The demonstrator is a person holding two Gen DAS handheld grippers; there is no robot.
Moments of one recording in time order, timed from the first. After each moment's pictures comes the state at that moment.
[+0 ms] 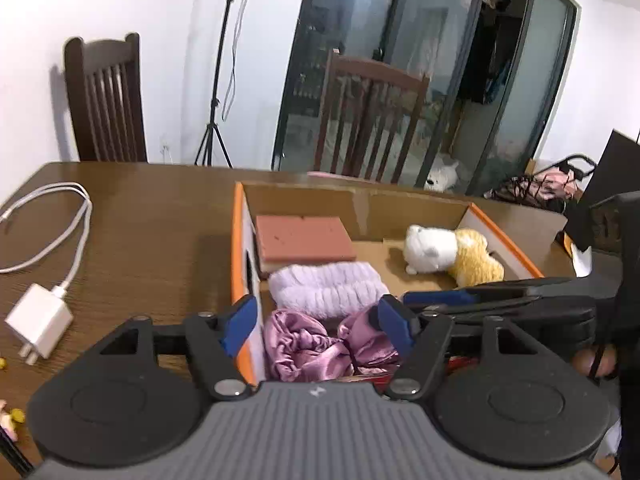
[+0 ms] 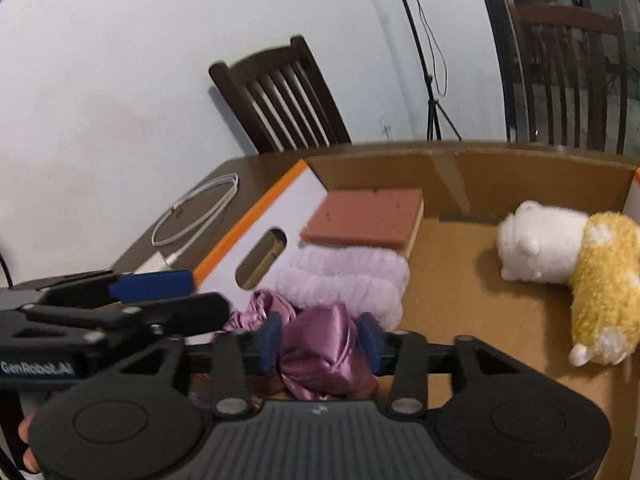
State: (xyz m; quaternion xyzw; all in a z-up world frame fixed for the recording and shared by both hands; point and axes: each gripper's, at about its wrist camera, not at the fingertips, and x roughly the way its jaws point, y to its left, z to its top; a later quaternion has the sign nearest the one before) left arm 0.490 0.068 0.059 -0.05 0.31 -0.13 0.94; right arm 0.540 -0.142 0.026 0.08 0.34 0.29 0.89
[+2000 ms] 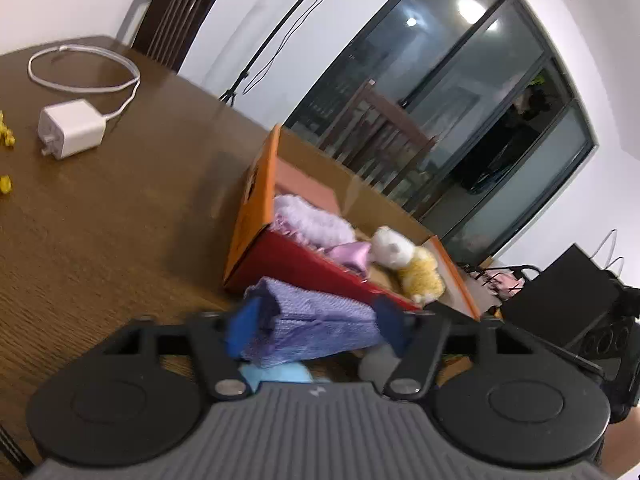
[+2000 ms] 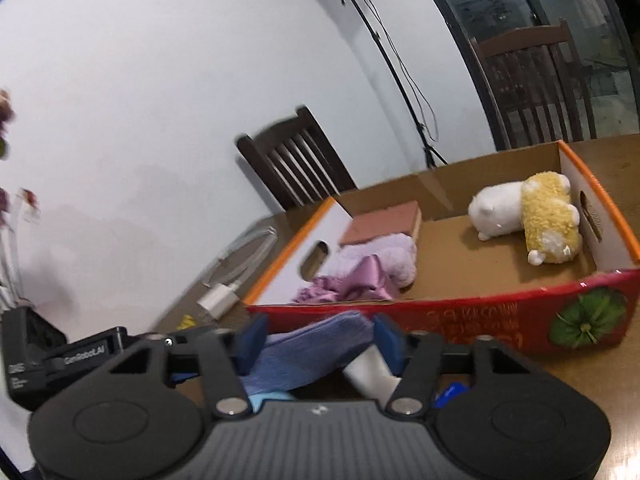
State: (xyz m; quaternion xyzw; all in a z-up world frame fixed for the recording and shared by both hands) left arm 0.411 0.118 0.007 -0.29 0.30 -0.14 0.90; right arm 0.433 -0.178 0.024 0.17 0.28 0.28 0.90
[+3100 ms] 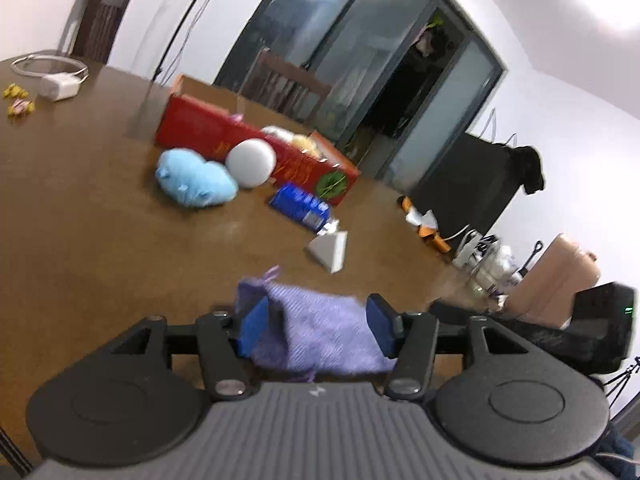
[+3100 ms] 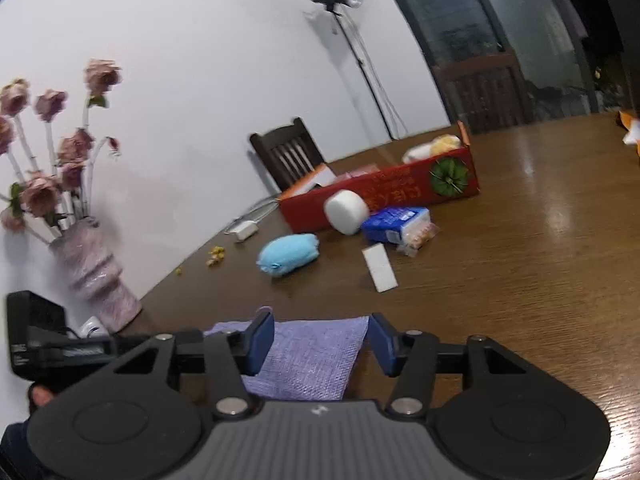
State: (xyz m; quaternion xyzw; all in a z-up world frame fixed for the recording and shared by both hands) left arm 0.168 0.066 -0.007 -0.20 0.27 -0.26 0.91; right arm 0.155 -0.267 -0.012 0.17 0.26 0.24 0.92
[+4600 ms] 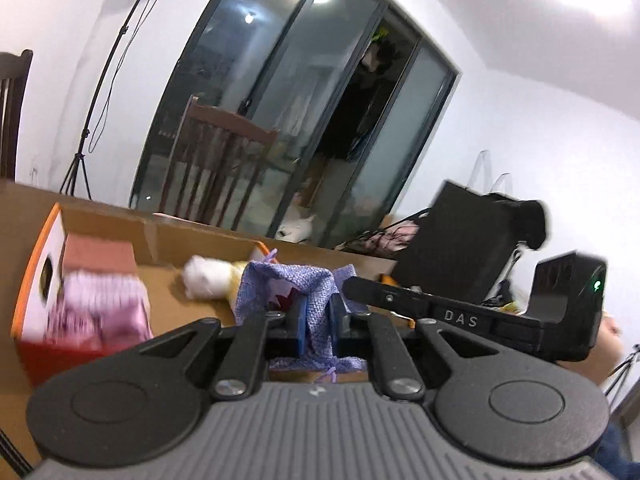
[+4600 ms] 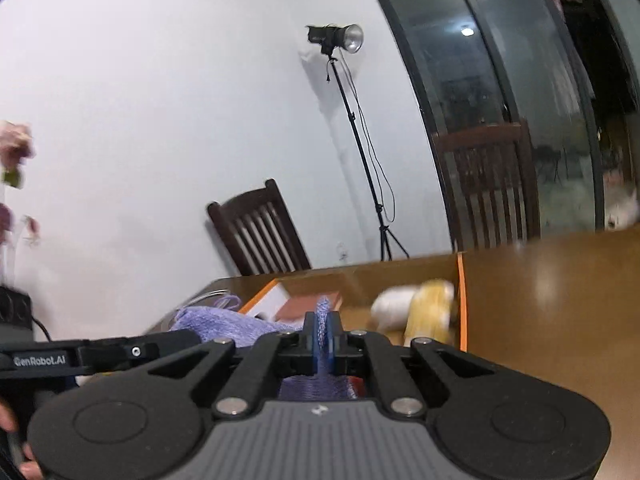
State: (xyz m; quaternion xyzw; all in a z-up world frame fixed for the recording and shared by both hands) left arm 0.420 -0.015 0.093 -0.15 0.22 -0.31 0.91; right arm 0.408 -0.283 0.084 0.12 0.19 0.22 0.95
